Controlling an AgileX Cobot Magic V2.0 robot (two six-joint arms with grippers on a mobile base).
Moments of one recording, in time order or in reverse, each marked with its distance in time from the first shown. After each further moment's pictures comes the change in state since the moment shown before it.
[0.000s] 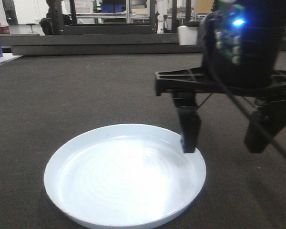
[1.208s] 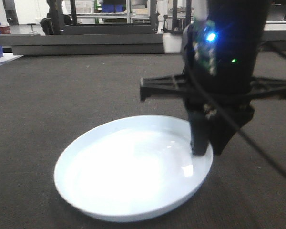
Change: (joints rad) left arm 0.000 0.000 0.000 0.000 0.000 0.000; right arm 0.015 -0.001 -0.009 -0.013 -0.031 0.007
